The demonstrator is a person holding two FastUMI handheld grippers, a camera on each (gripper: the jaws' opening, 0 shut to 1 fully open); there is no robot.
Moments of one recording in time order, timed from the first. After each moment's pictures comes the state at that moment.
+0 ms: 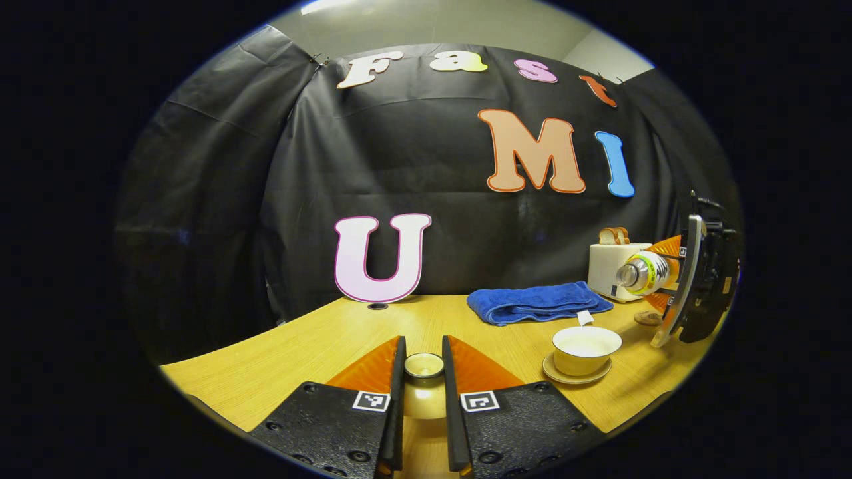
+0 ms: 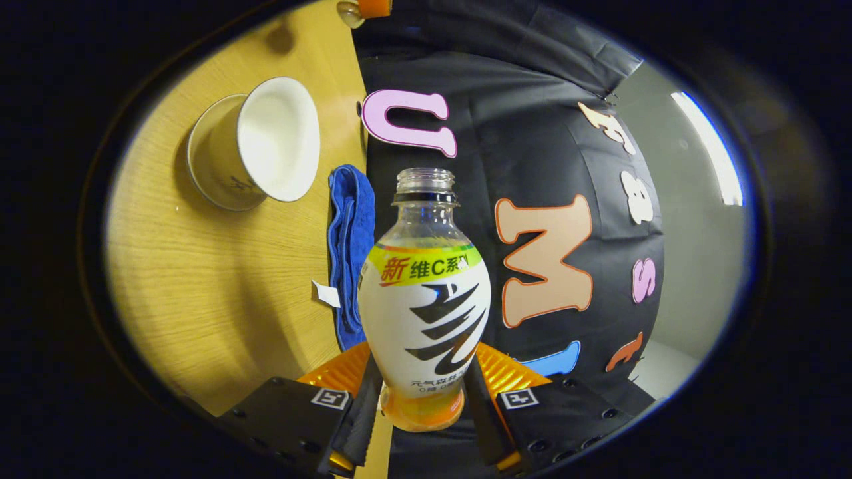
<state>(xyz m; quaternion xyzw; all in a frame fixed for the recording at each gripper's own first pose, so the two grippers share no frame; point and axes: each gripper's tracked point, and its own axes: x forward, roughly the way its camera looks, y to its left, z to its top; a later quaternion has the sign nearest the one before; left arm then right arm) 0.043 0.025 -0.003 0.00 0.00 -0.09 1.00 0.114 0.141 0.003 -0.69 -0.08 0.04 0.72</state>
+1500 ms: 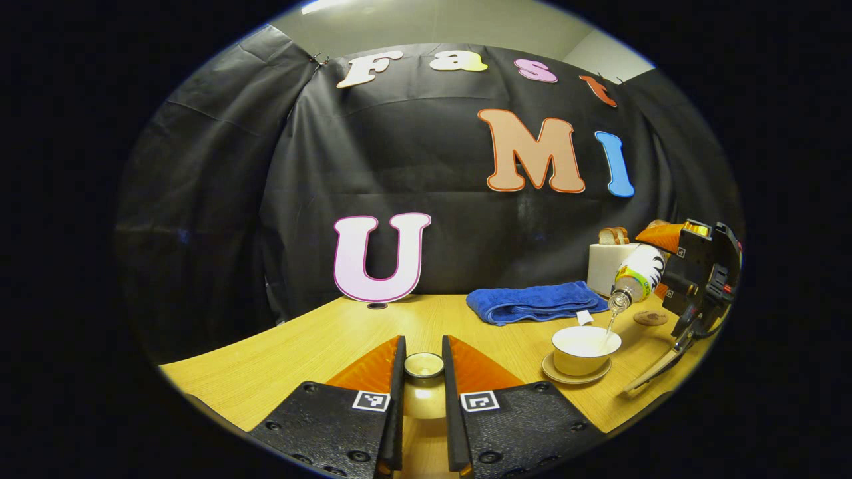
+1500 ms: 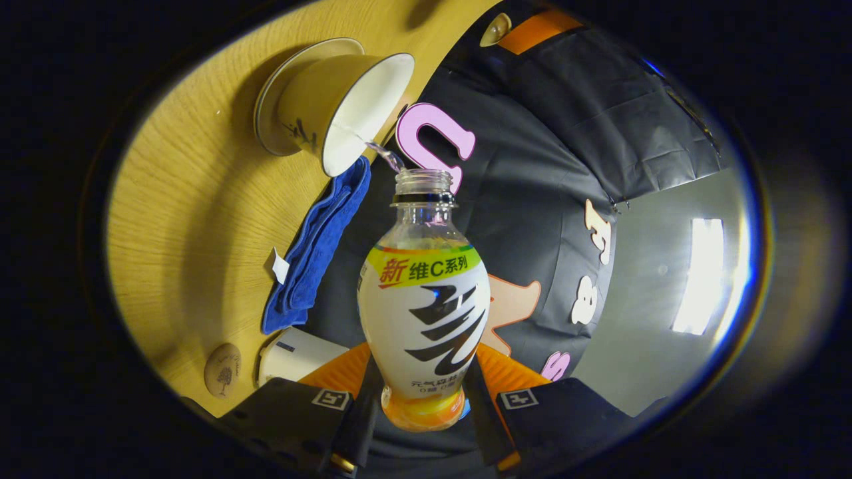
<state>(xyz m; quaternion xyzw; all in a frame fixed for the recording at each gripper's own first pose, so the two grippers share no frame) 0.043 0.024 -0.004 0.00 0.00 -0.09 1.00 0.115 0.162 0.018 -0.82 -0.23 -0.02 0.52</state>
